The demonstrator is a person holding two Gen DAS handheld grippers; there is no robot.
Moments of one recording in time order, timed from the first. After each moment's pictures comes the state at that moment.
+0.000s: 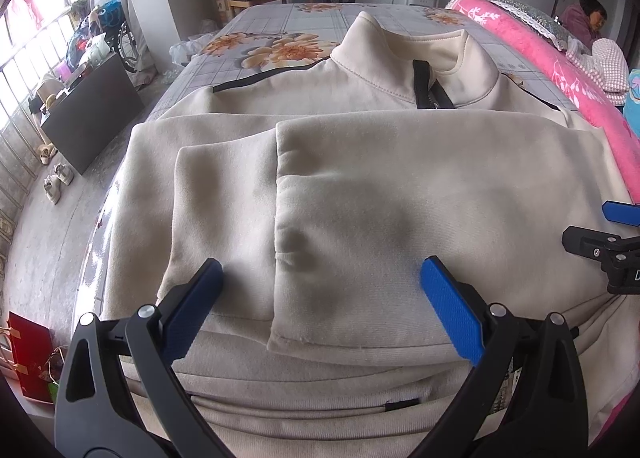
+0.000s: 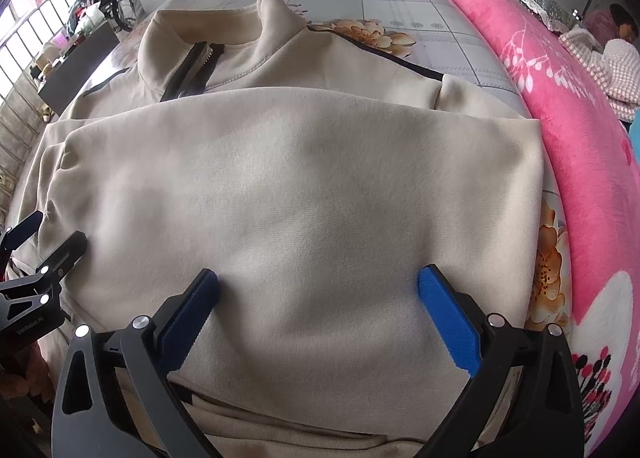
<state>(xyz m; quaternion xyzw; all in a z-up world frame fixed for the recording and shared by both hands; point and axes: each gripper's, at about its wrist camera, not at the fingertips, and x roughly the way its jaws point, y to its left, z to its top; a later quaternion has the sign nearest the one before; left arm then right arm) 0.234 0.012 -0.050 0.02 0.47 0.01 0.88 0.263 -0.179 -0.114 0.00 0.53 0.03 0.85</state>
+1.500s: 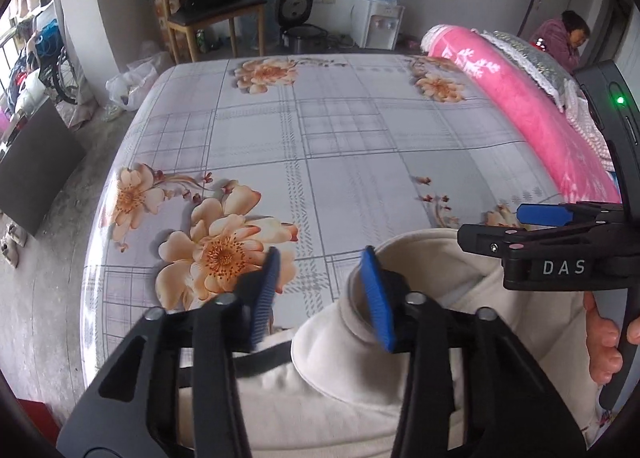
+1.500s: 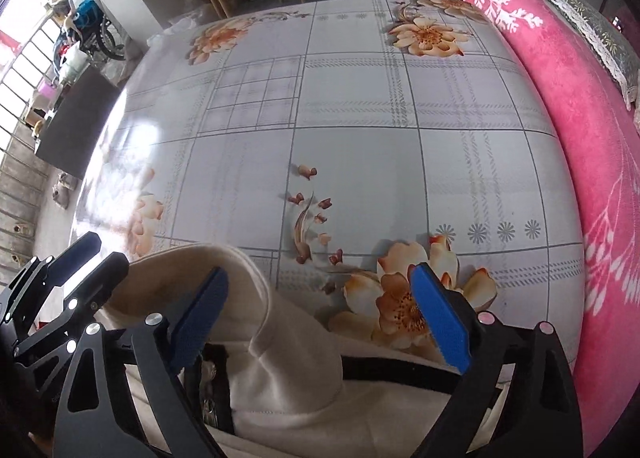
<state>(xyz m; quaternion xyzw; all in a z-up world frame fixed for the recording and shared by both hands) 0.478 -0.002 -0.005 0.00 0.47 -0.08 0.88 0.514 -0.162 -0.071 0.06 0.57 0.05 0.82</state>
